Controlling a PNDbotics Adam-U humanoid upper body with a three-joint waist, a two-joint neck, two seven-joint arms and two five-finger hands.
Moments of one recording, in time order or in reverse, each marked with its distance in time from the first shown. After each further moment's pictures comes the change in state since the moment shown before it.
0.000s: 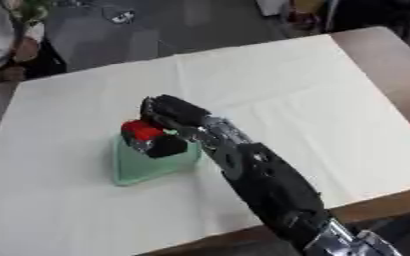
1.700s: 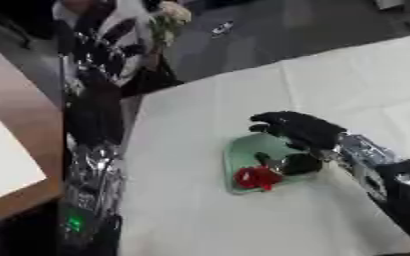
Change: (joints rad) left arm -0.016 -0.017 -0.003 0.000 0.004 -0.002 -0.002; right arm -0.019 0.024 -0.072 0.162 0.335 -0.024 -0.119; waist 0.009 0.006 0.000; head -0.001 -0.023
